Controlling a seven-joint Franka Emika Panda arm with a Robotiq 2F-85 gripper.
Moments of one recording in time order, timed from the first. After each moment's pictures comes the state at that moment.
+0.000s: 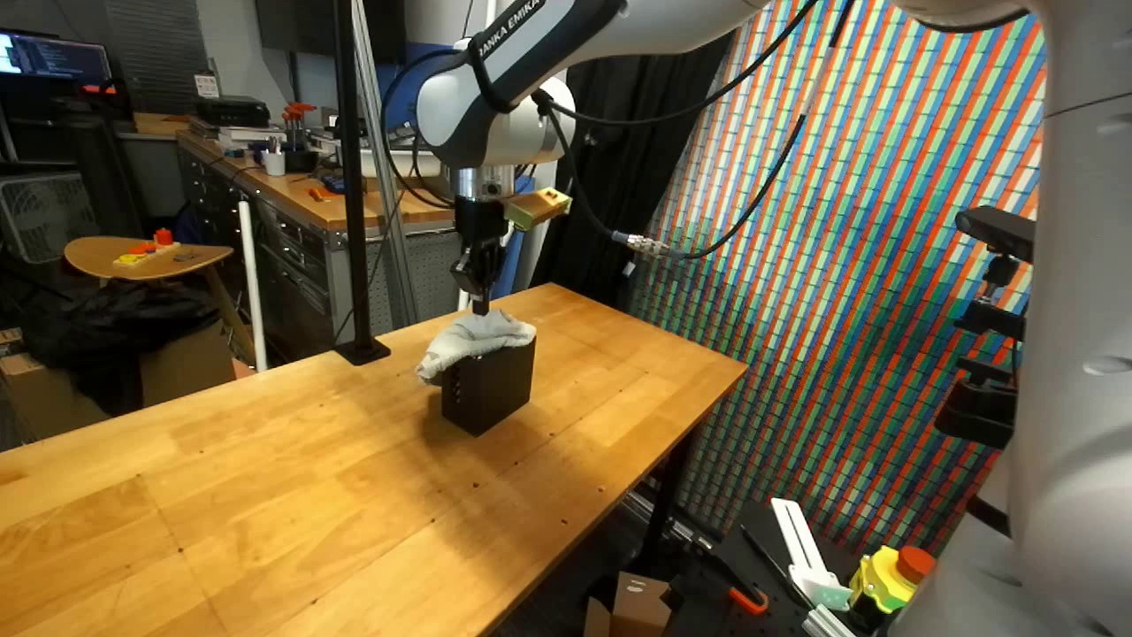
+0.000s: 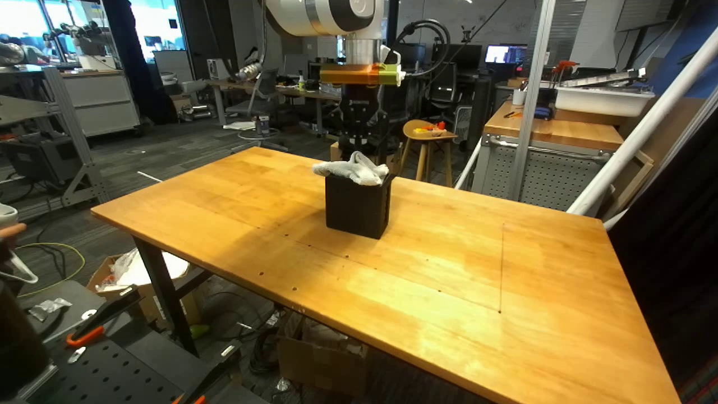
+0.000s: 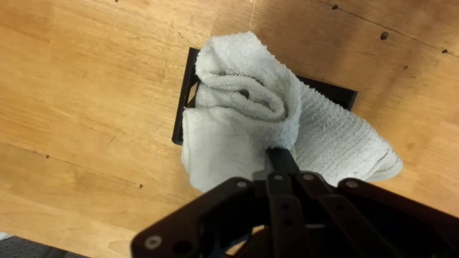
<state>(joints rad) -0.12 0.36 0.02 -1.81 -0.07 2.17 -0.44</state>
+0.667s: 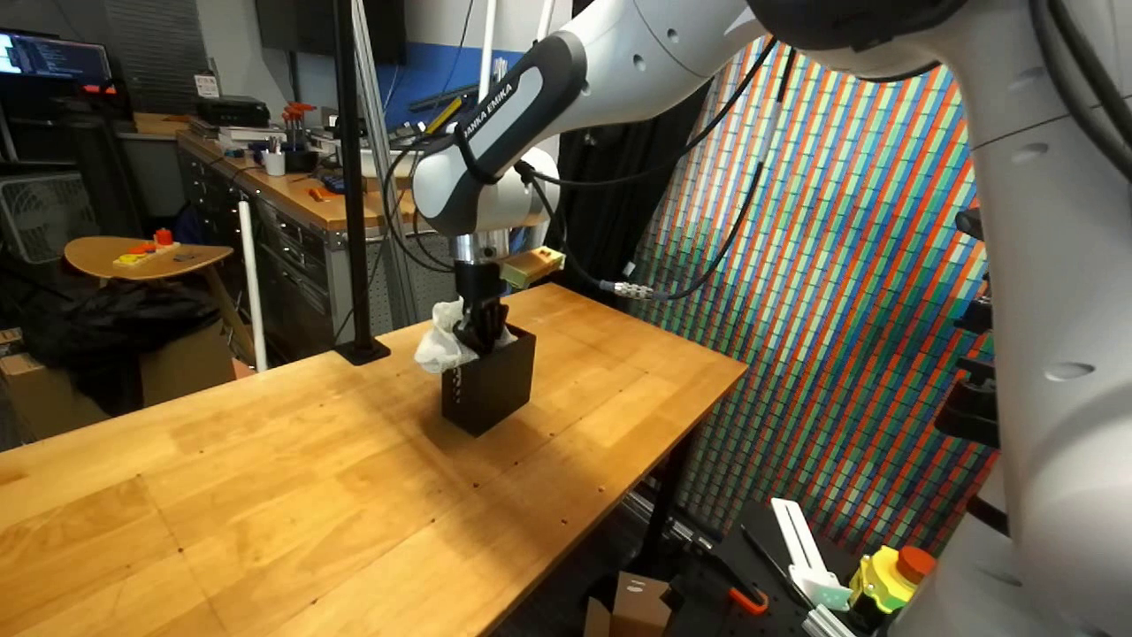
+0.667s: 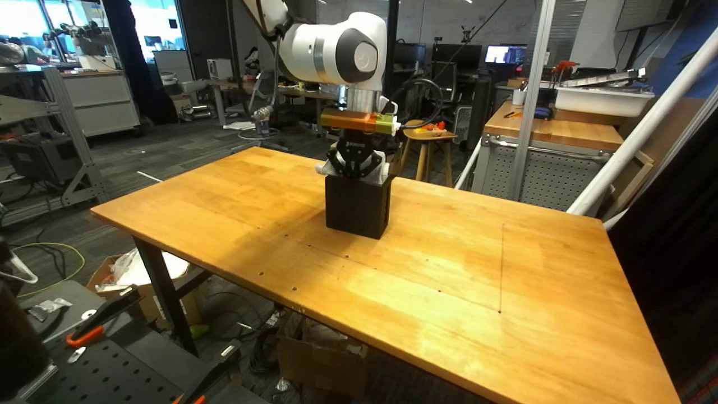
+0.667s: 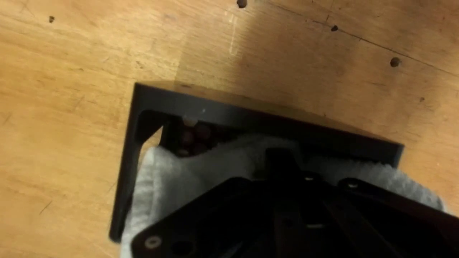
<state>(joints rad) -0.13 0.52 0.02 -1.80 -0.04 2.17 -0.45</state>
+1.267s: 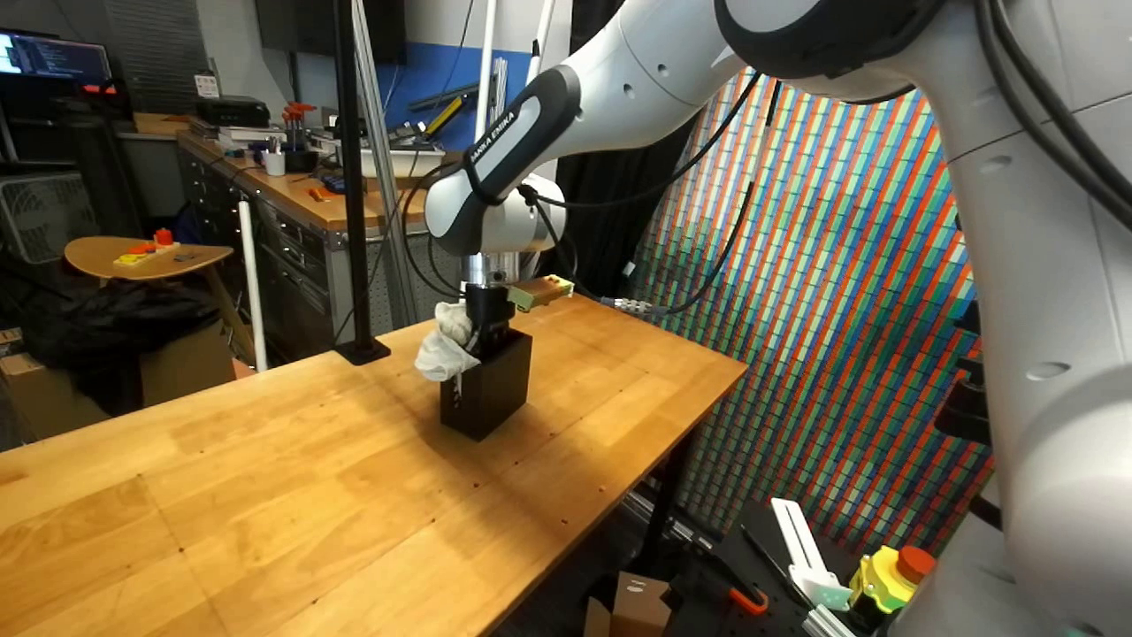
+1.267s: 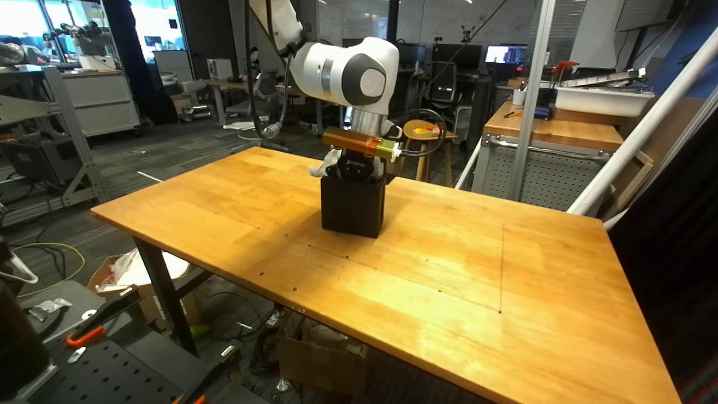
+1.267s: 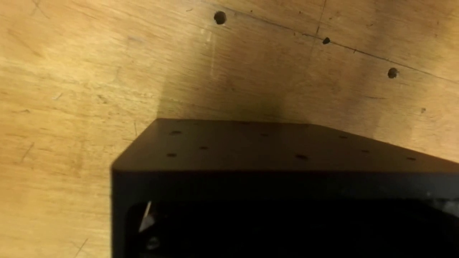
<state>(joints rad) -0.17 0.57 0.03 -1.80 0.04 2.16 -0.47</state>
